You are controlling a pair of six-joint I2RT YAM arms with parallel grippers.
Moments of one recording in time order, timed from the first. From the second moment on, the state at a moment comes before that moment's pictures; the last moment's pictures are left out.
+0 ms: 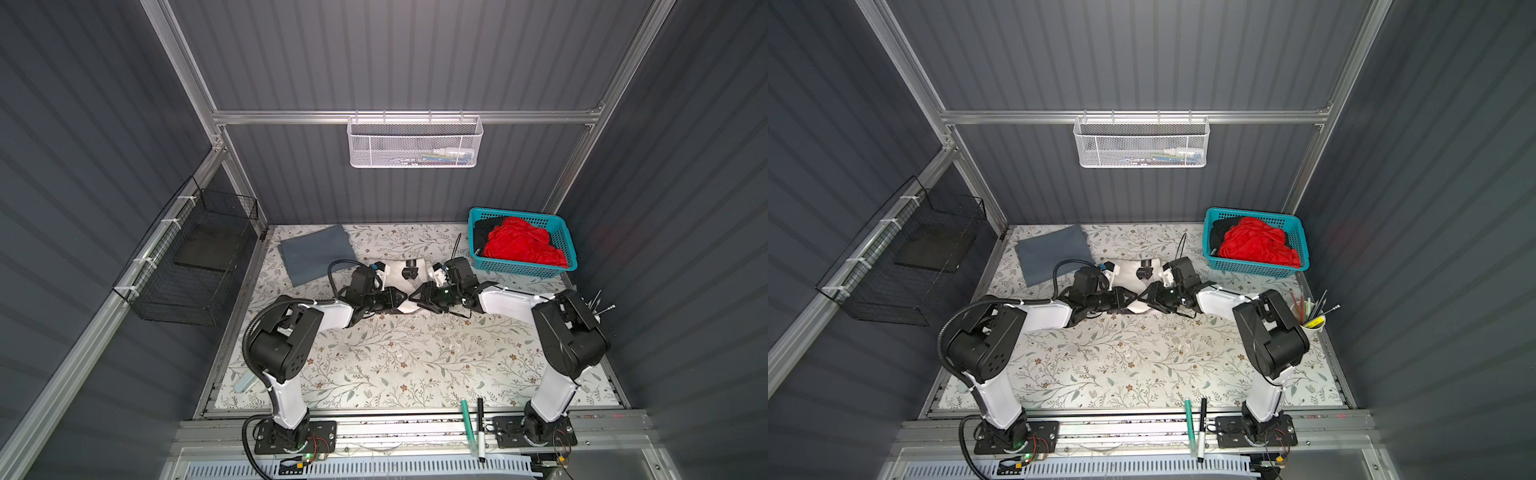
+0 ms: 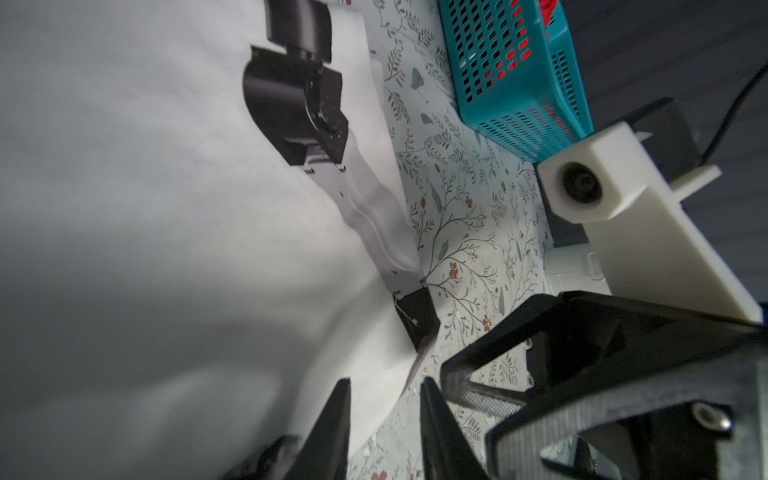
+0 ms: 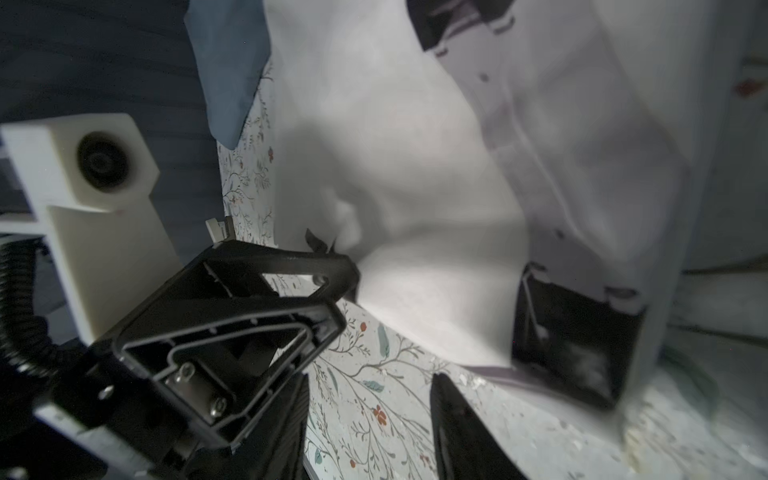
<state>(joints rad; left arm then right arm) -0.53 1.86 0.91 0.33 0.48 -0.64 0.48 1.83 1.00 -0.01 -0.59 0.82</state>
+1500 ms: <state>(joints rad) -0.10 1.89 1.10 -0.22 0.65 -0.47 0.50 2.07 1.47 -0.39 -0.36 0.57</state>
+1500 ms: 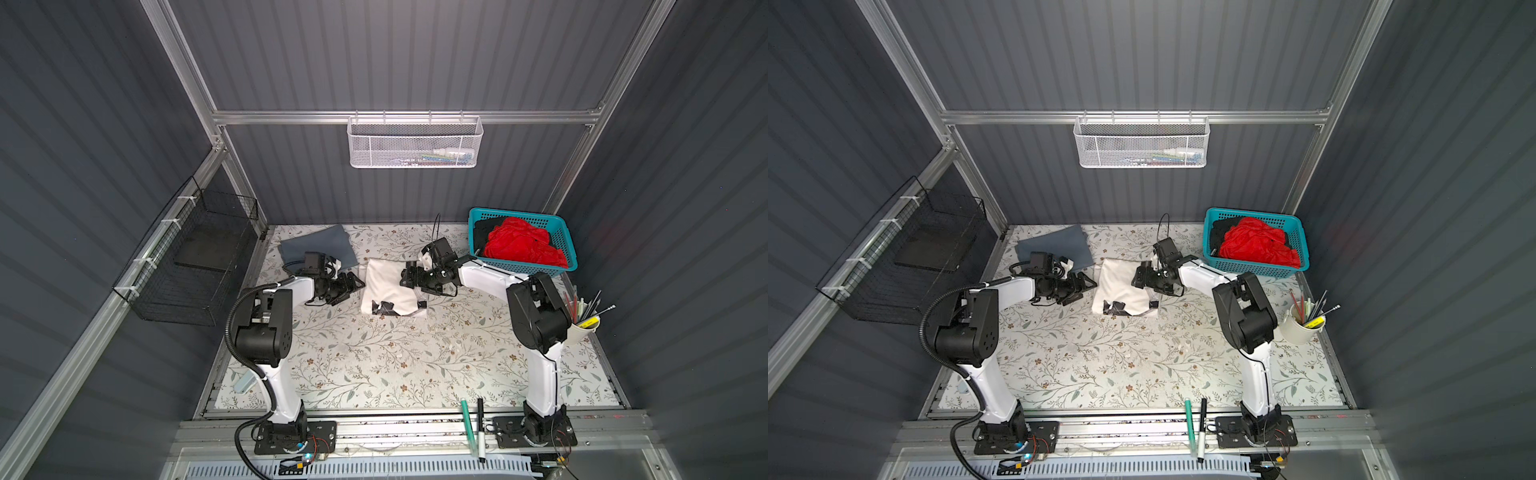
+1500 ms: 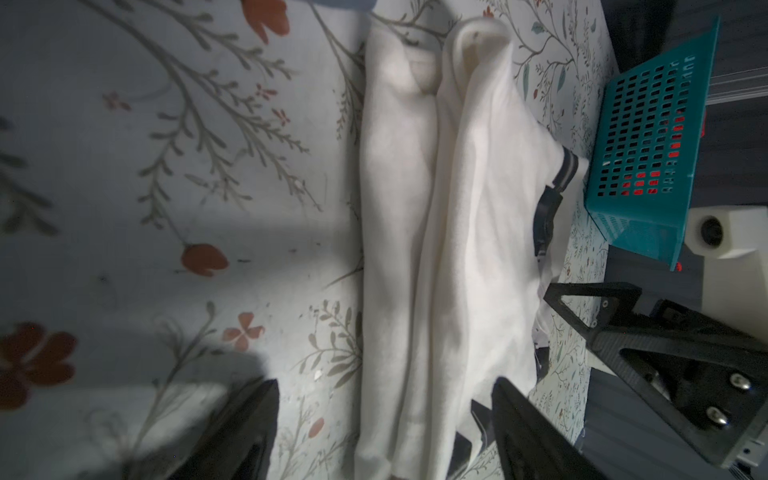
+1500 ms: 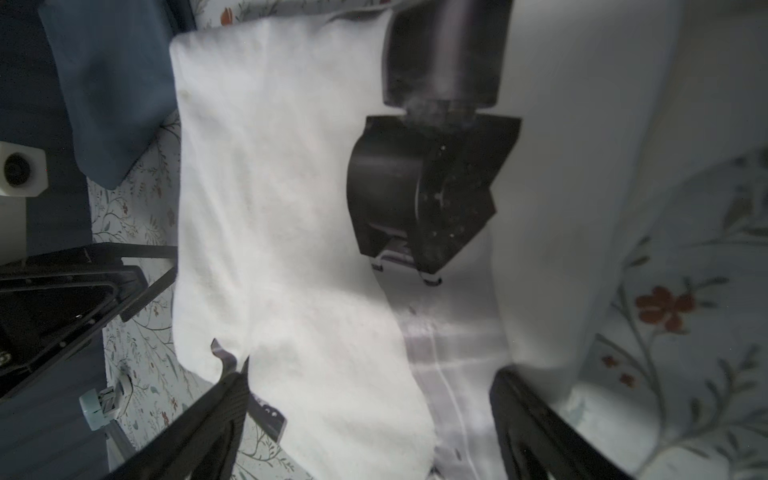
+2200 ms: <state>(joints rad) -0.12 2.03 1.25 -0.25 0.76 -0.41 0.50 2.09 1.46 -0.39 -0.38 0.58</state>
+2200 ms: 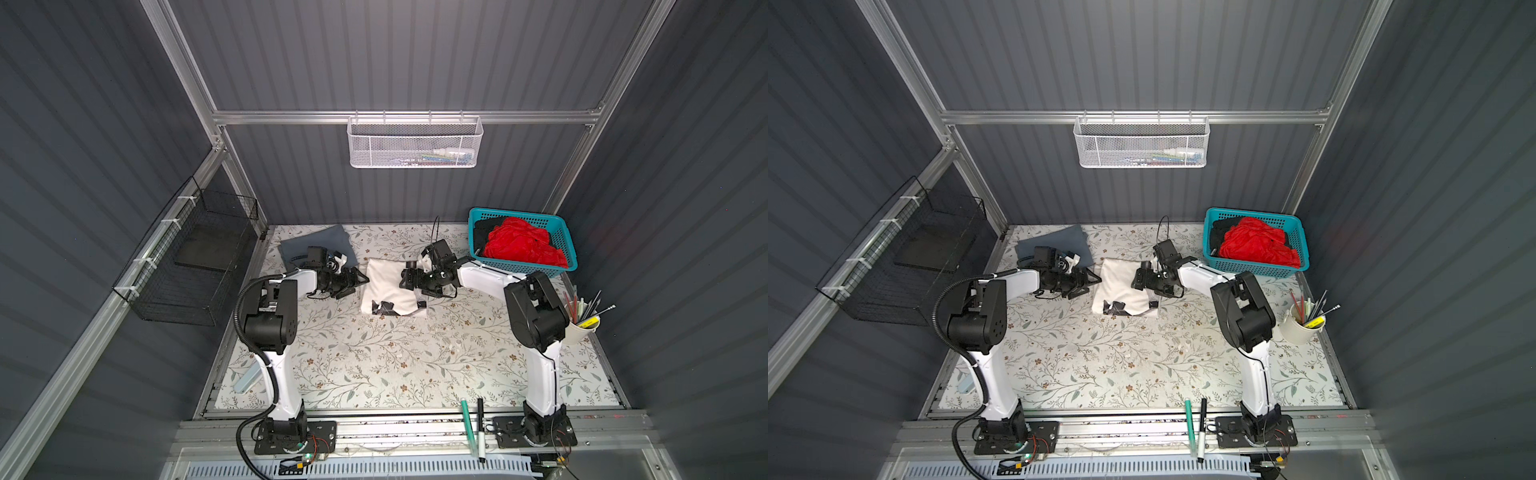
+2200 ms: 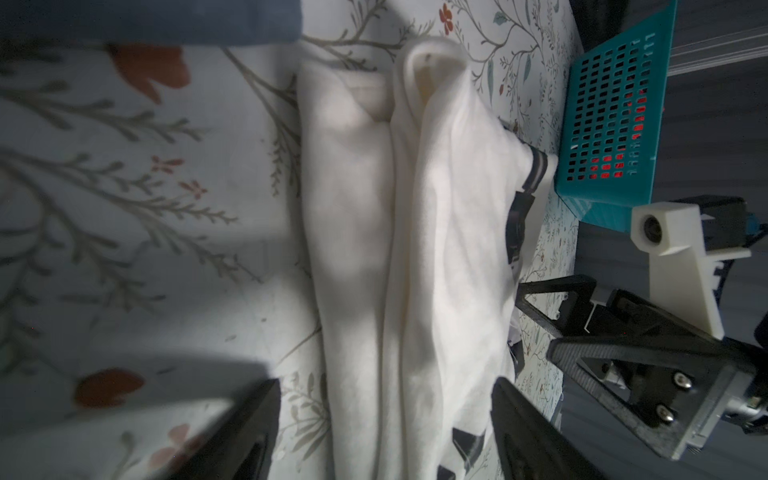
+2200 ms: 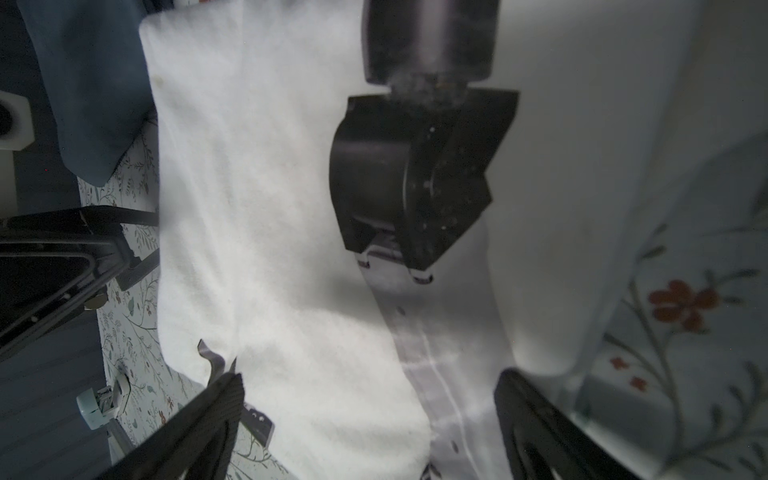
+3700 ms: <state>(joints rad) -0.28 2.15 1.76 -0.63 0.41 -0.40 0.49 1.49 0.96 -0.22 -0.42 0.61</state>
